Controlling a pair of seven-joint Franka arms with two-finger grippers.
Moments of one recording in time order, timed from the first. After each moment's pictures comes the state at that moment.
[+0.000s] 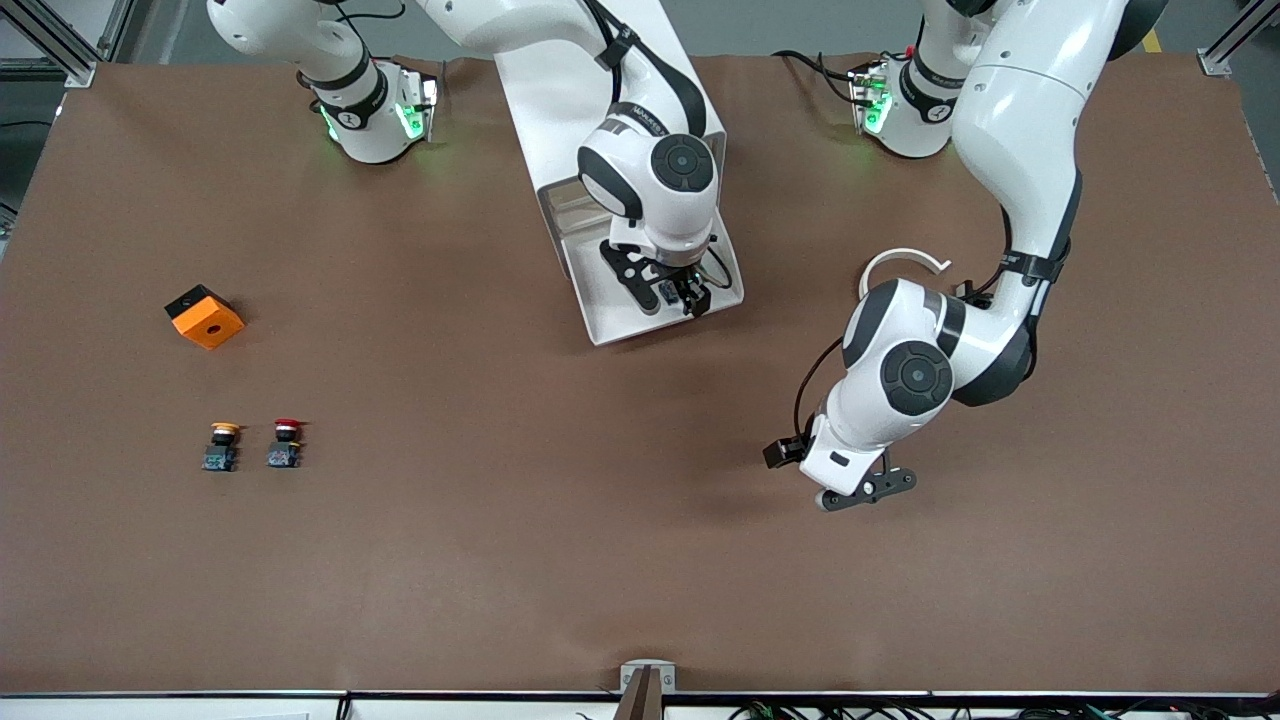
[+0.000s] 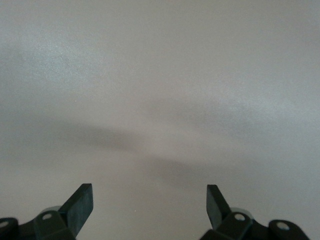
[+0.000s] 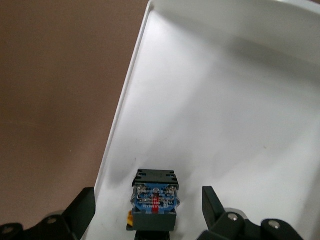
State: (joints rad) left arm -0.28 0.69 -0.16 -1.46 0.02 2.19 -0.67; right arm 1.02 0.66 -0.10 -1.50 0.12 2.13 1.84
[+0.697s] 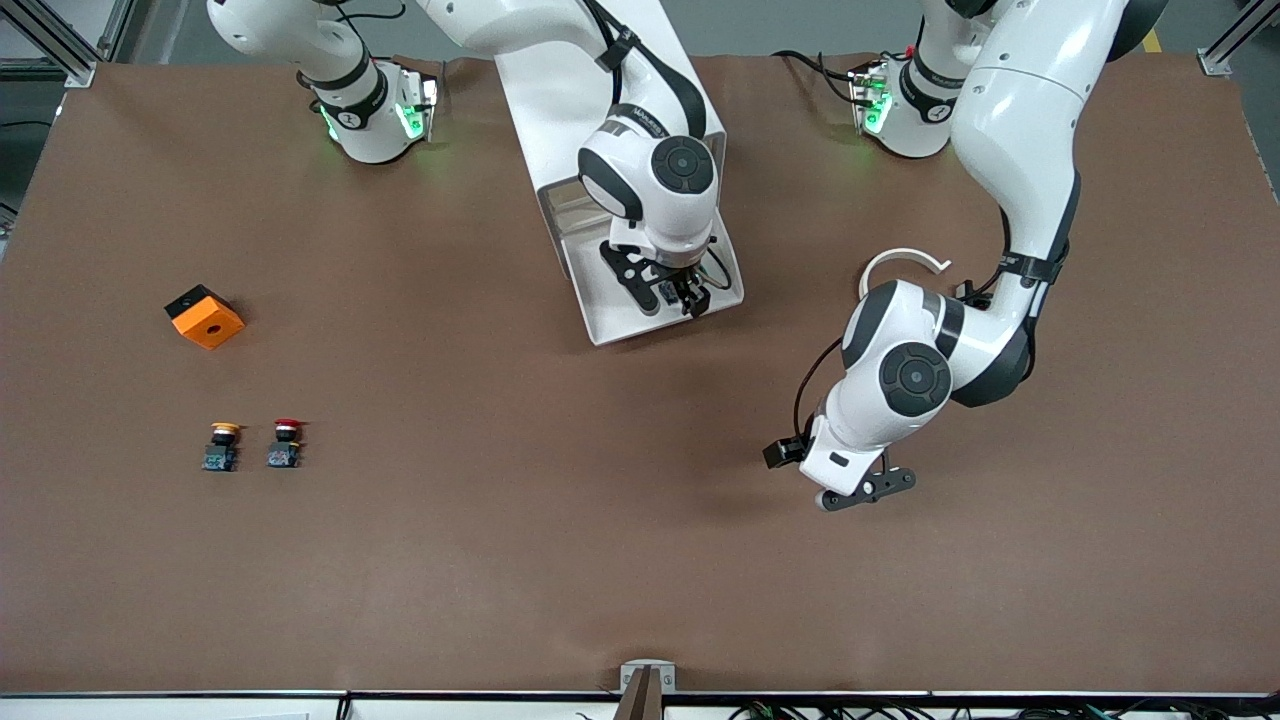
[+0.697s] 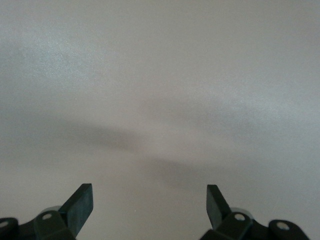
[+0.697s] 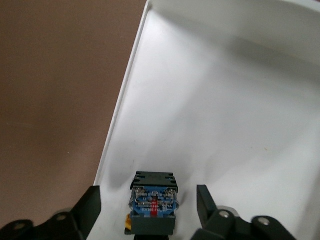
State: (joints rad) left arm -0.28 0.69 -0.15 -1.46 0.02 2.19 -0.68; right arm 1.02 0.67 -0.10 -1.50 0.12 2.13 1.84
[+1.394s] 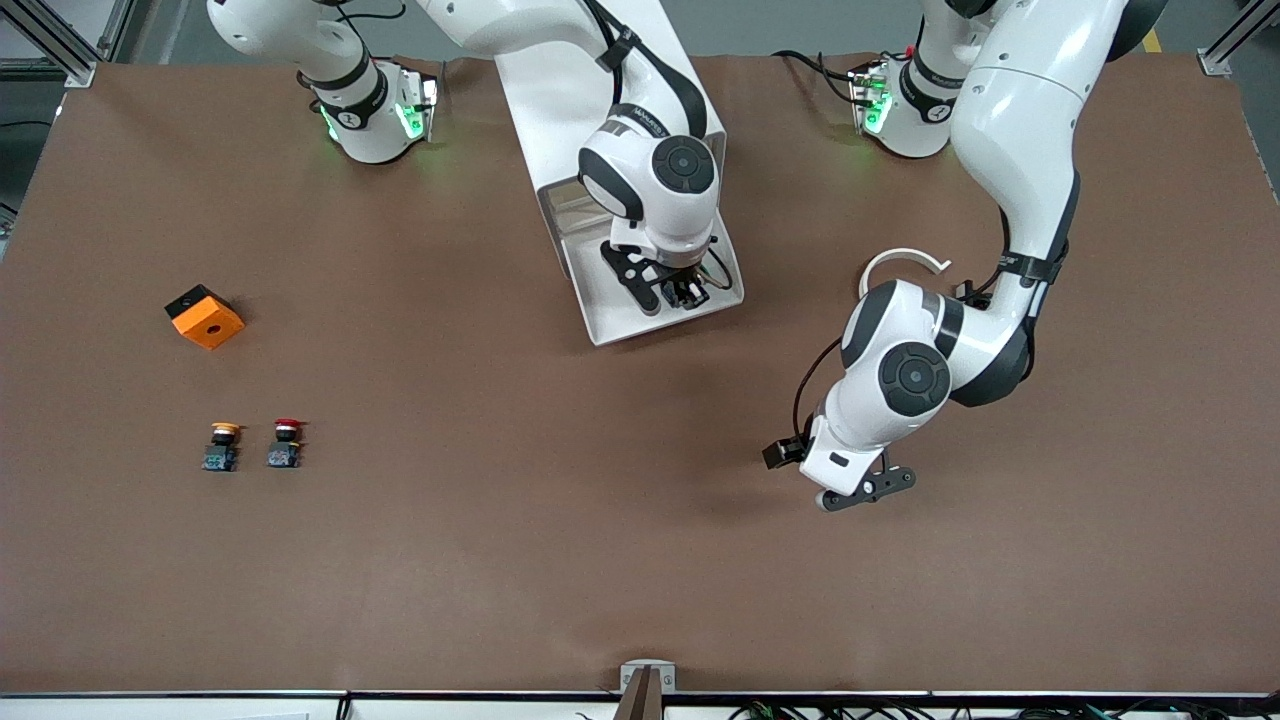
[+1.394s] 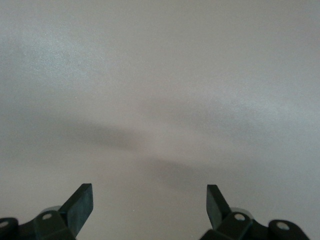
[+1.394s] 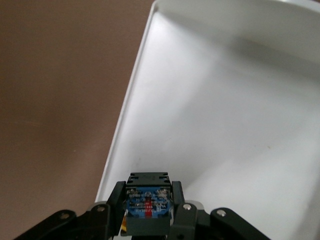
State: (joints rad) left arm -0.28 0.69 -0.15 -1.46 0.02 2.19 -0.69; right arm 1.02 0.67 -0.11 -1.47 0.12 2.12 1.84
